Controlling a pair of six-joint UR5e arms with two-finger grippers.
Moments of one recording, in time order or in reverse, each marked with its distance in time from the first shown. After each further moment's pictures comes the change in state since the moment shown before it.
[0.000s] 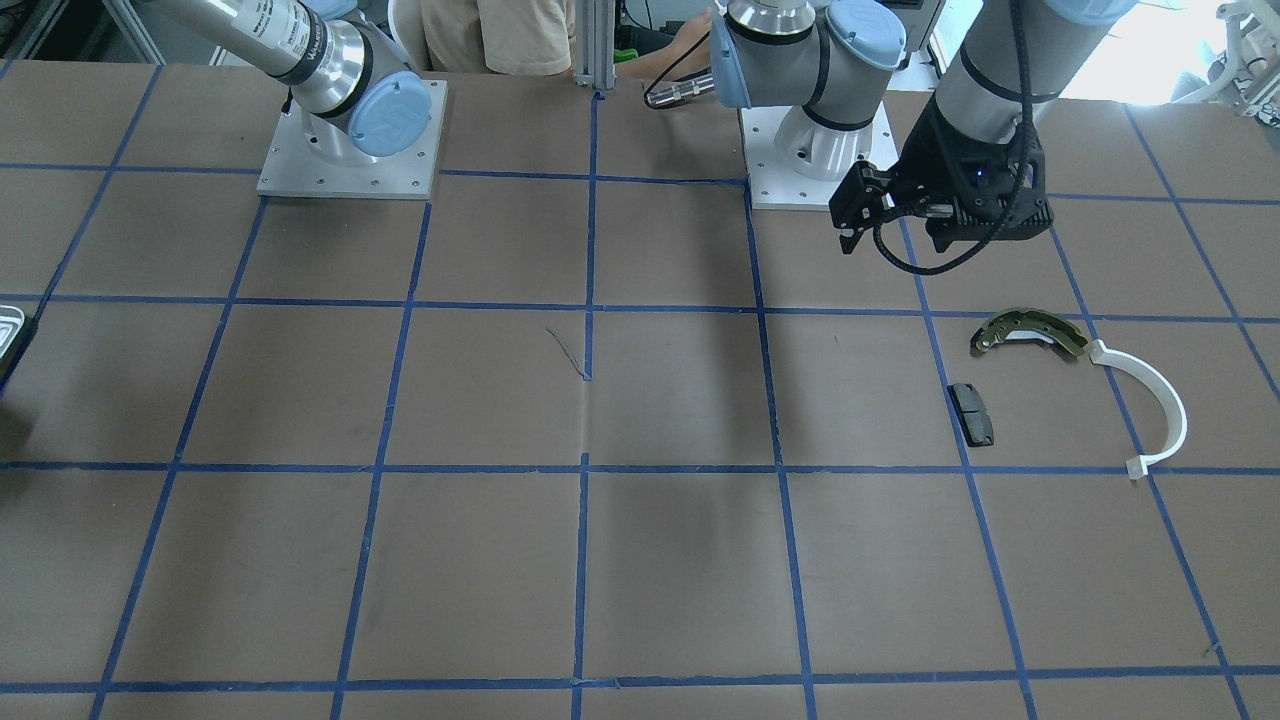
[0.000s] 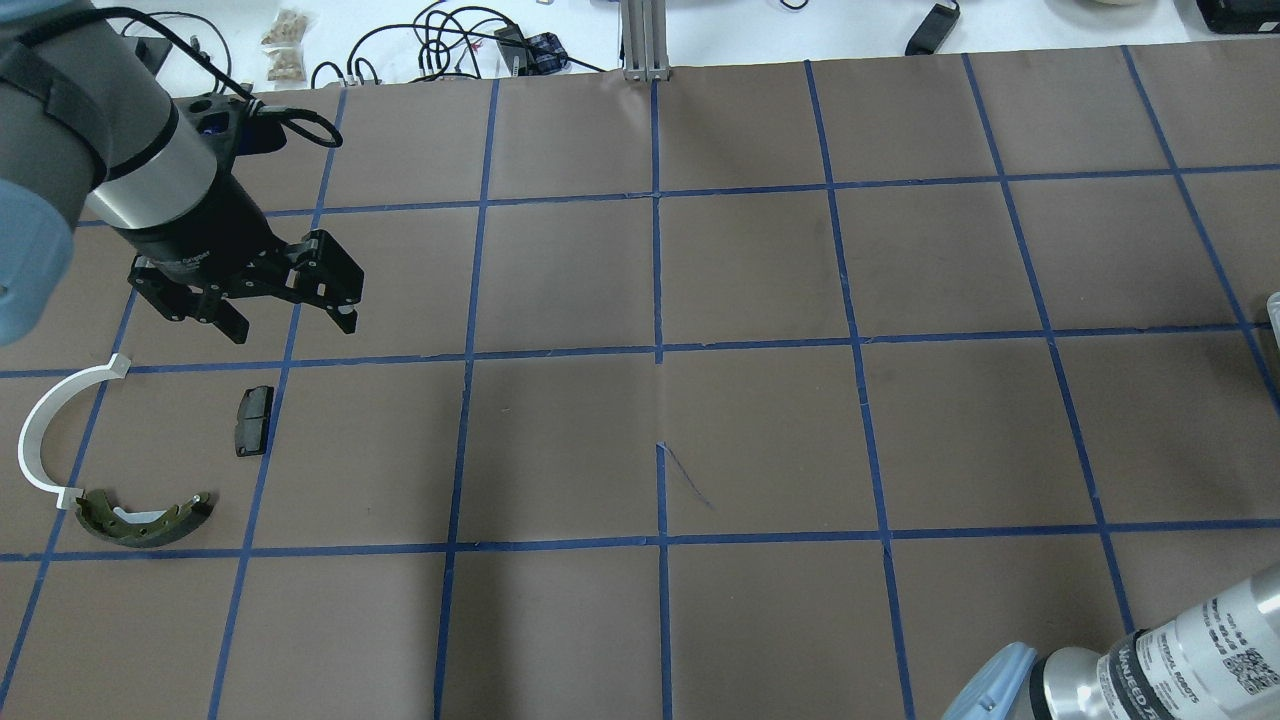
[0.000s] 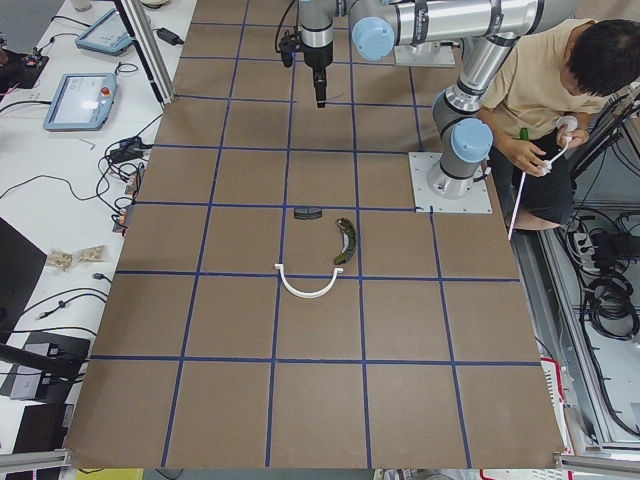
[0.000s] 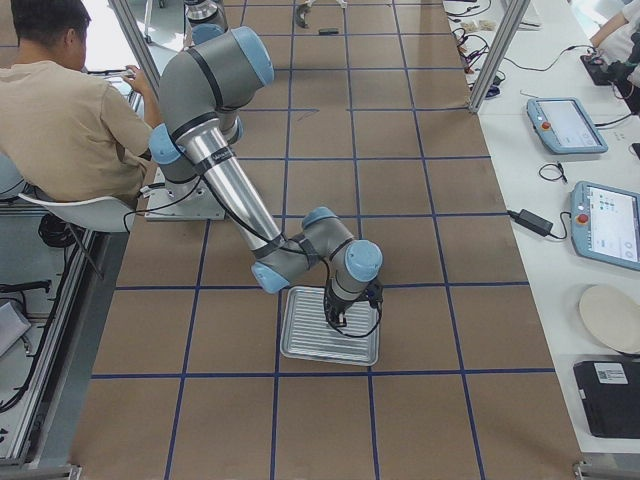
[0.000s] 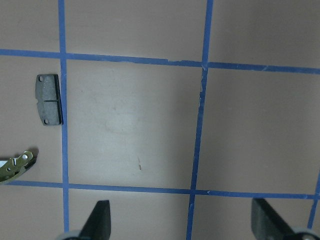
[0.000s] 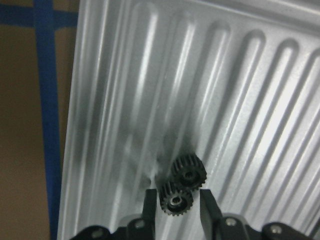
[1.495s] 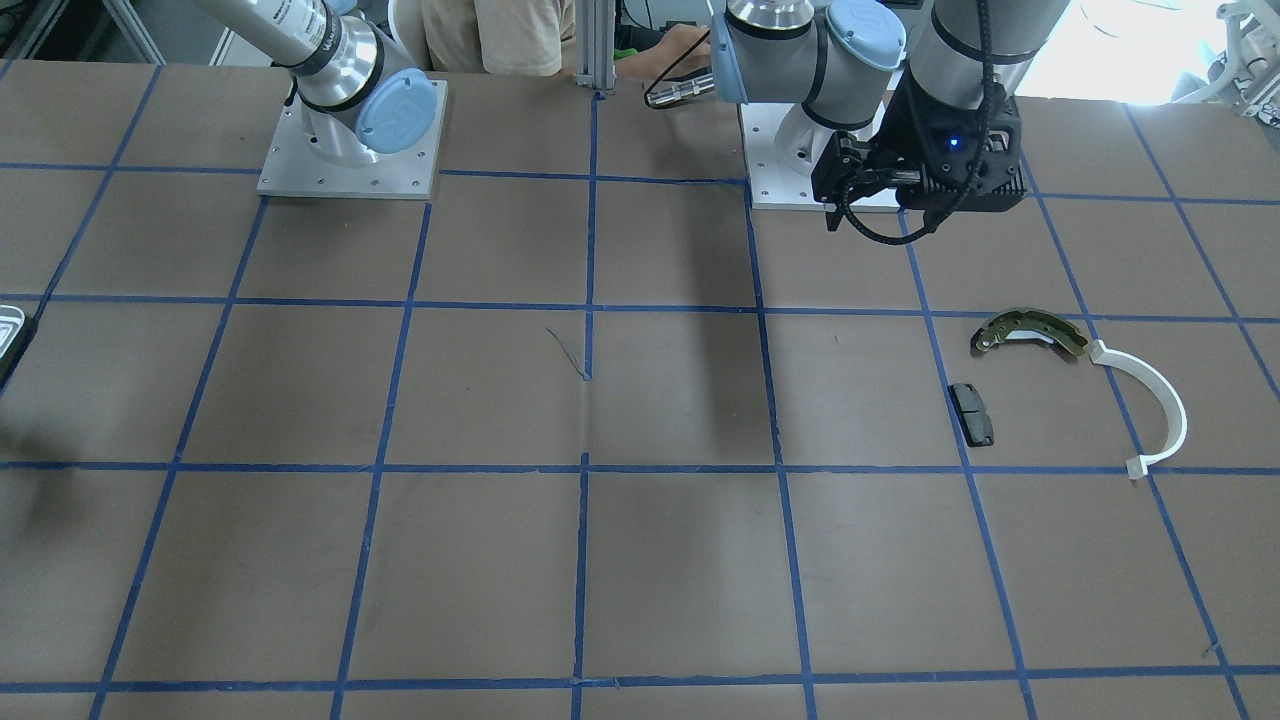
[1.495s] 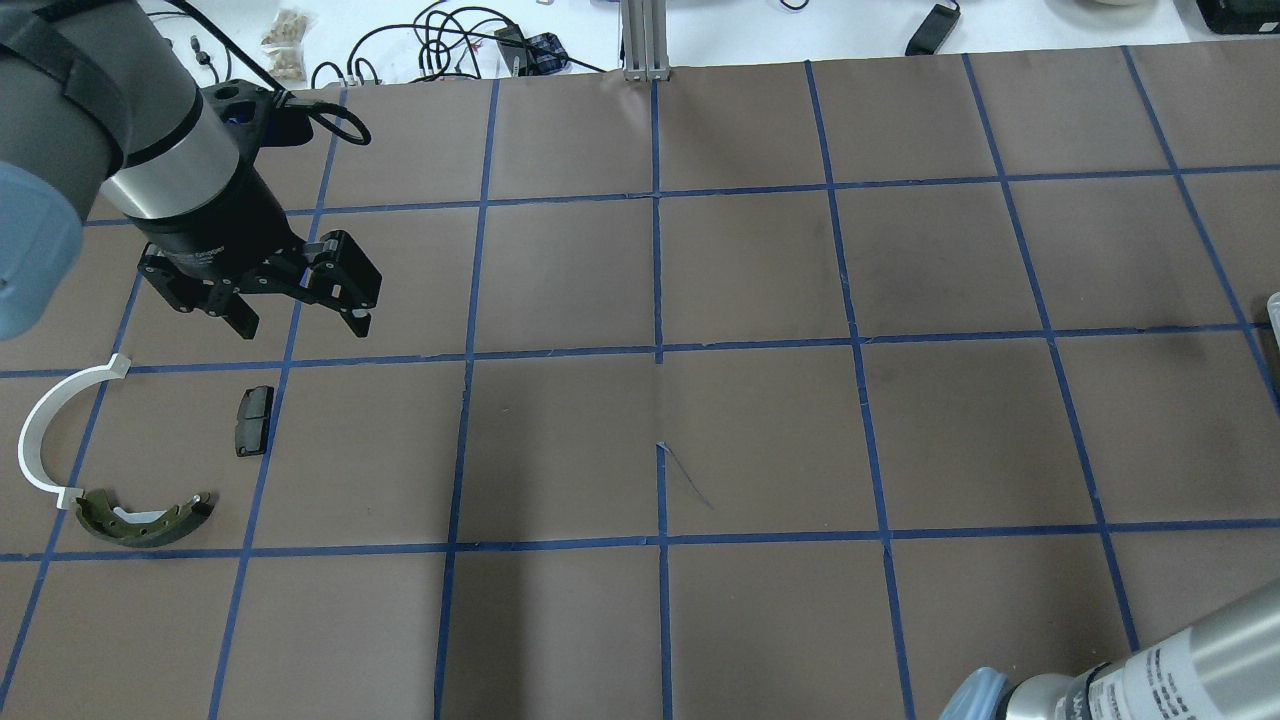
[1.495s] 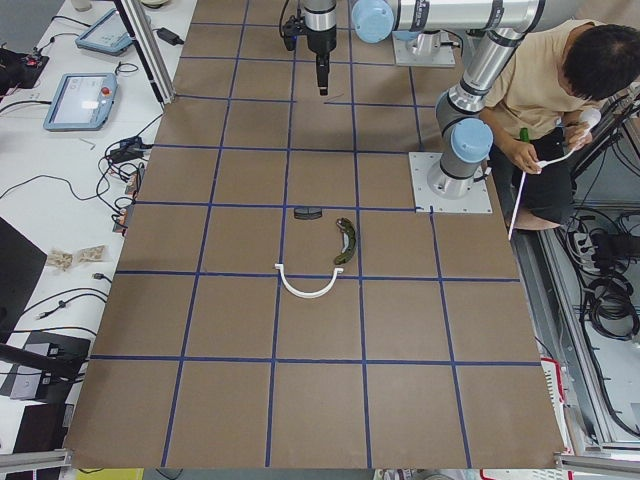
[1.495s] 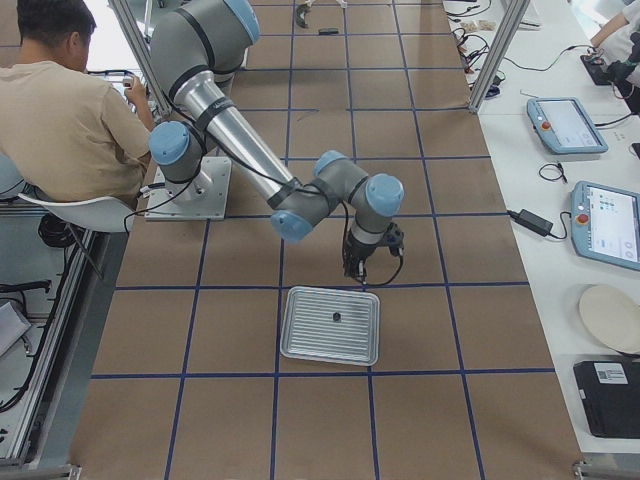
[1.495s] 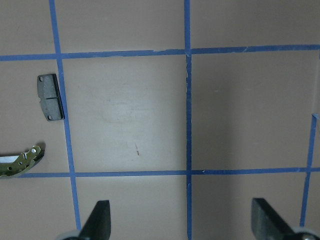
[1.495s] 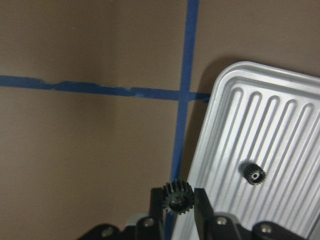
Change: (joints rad) left arm -0.041 0.000 0.010 -0.016 0.025 0.010; right arm 0.234 -0.209 0.009 0.192 0.011 0.253
